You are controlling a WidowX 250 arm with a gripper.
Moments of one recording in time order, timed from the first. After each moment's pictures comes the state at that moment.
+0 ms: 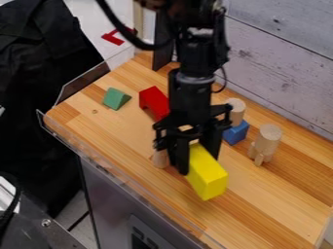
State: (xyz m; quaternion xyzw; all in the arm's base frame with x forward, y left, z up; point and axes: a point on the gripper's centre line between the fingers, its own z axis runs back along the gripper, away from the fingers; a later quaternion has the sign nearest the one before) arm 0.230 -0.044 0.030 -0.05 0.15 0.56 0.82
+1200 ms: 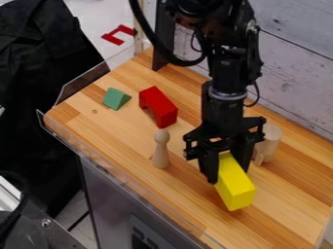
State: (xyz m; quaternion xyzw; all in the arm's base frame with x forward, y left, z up) arm 0.251 -0.084 0.020 -0.06 0.12 0.48 0.87
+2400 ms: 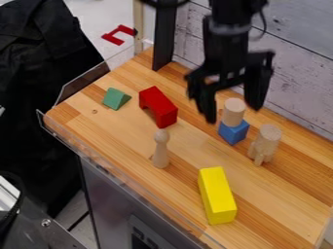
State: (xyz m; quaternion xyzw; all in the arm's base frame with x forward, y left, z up) arm 0.296 -0.053 0.093 -0.10 0.00 0.48 0.87
